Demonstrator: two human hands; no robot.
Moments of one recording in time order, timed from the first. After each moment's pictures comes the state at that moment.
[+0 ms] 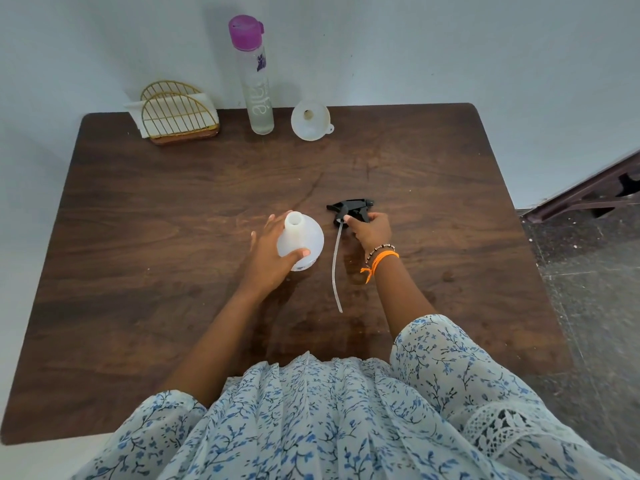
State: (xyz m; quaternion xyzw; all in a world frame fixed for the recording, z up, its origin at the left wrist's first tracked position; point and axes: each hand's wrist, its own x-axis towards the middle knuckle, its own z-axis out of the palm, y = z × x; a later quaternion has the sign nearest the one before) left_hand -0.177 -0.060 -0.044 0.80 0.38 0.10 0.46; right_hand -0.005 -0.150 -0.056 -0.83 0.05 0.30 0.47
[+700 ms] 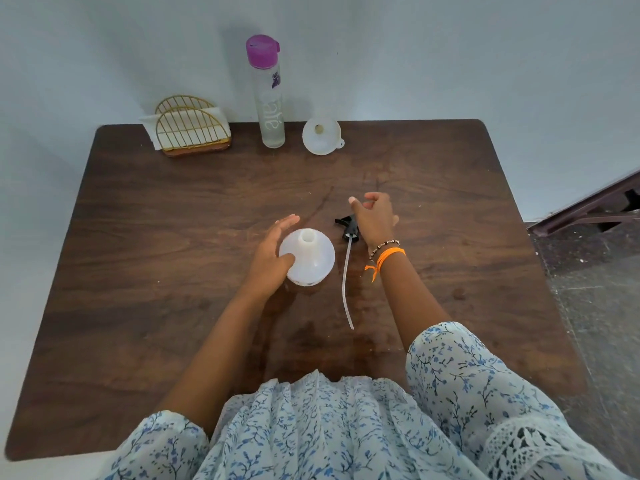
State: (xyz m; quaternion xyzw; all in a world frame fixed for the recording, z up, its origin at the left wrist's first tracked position) left_hand -0.178 -0.046 -0.007 0.70 0.38 0.11 0.59; right_hand 0.005 -0.117 -0.020 -0.86 -0.08 0.22 0.45
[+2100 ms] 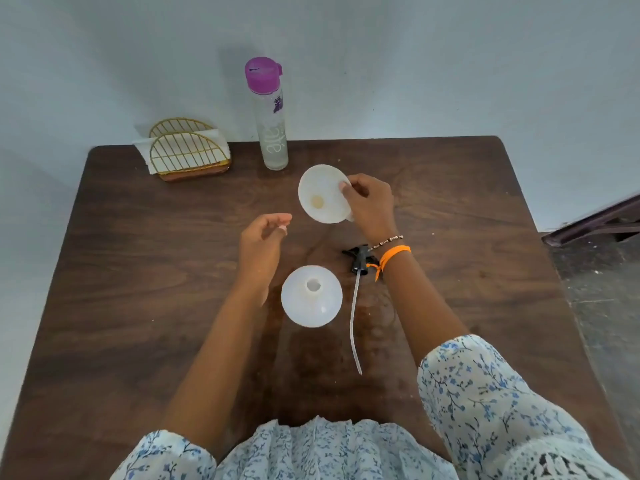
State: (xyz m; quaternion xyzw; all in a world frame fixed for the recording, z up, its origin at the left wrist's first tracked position) left_hand -0.122 0.002 0.026 0.60 0.52 0.18 0.58; right_hand 0.033 -0.057 0.017 -0.80 -0.23 0.19 0.52
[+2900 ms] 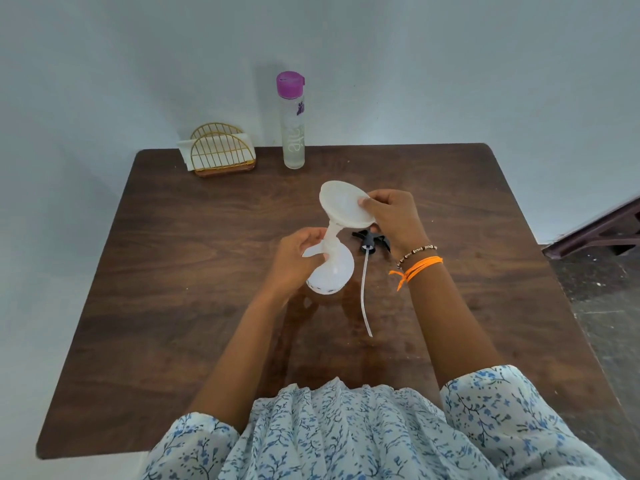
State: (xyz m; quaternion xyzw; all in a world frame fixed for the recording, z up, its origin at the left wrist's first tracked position) left_hand -0.182 -0.053 0.042 0.67 0.39 0.10 0.62; right_hand -0.038 -0.127 0.076 -0.78 -0.19 0.26 0.54
